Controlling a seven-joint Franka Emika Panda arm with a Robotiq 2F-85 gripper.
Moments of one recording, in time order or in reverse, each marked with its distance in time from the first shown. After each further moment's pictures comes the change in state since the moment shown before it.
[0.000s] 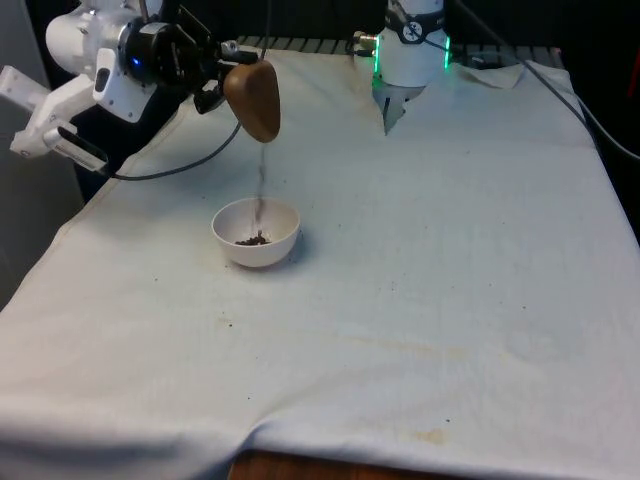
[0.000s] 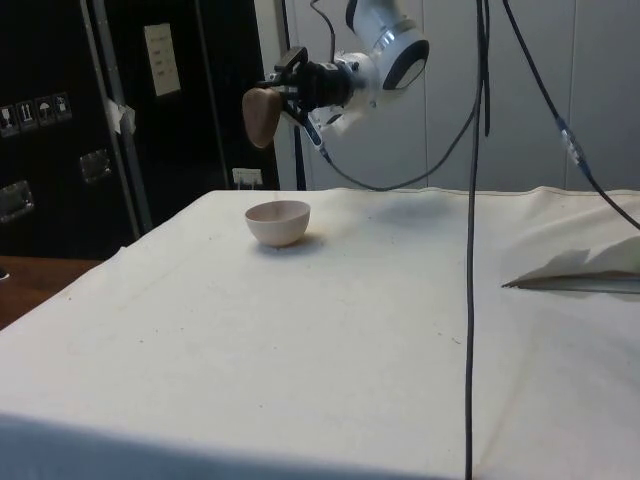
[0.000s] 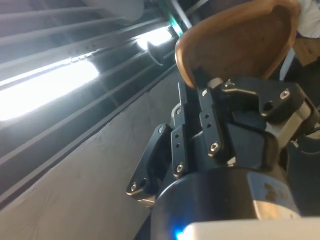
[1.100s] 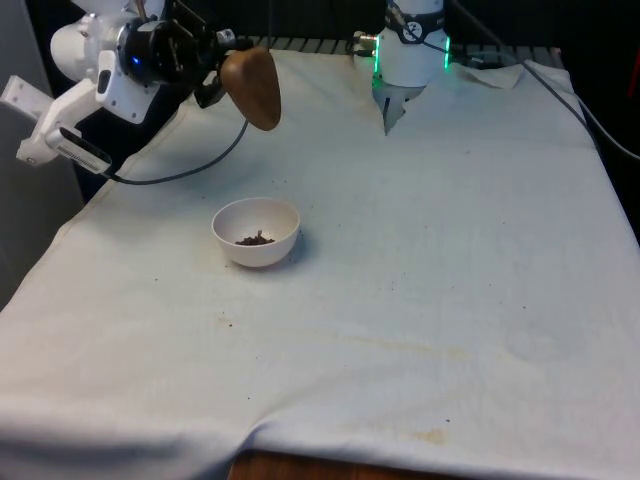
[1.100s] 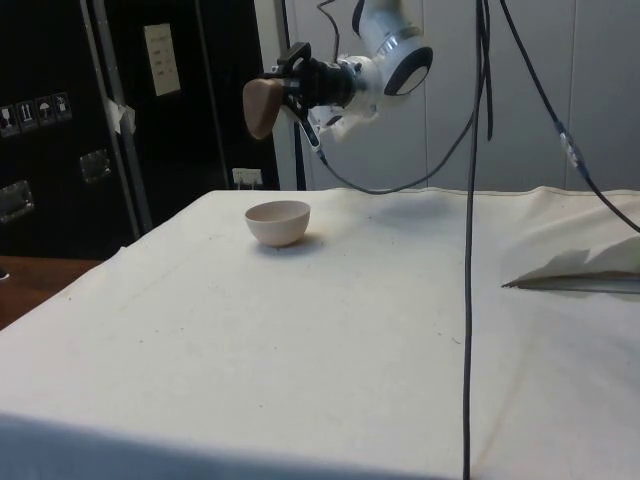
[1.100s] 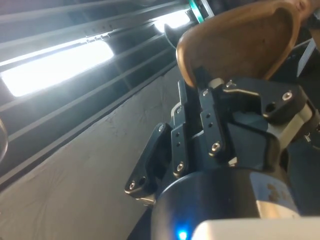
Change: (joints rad) arm -0.004 0.017 -0.001 -0.009 0.071 -0.063 0.031
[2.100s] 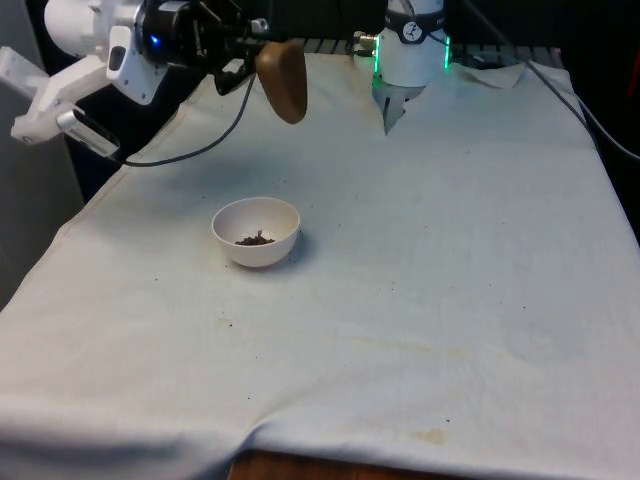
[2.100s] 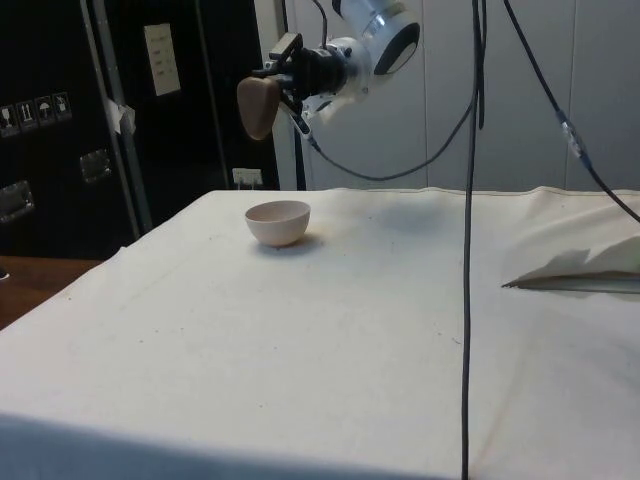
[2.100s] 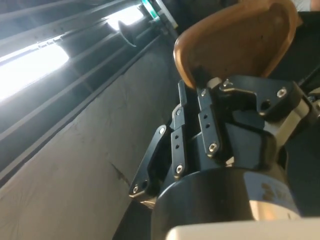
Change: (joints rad) arm 0.106 -0.040 -0.092 -0.003 -0.119 0.000 -0.073
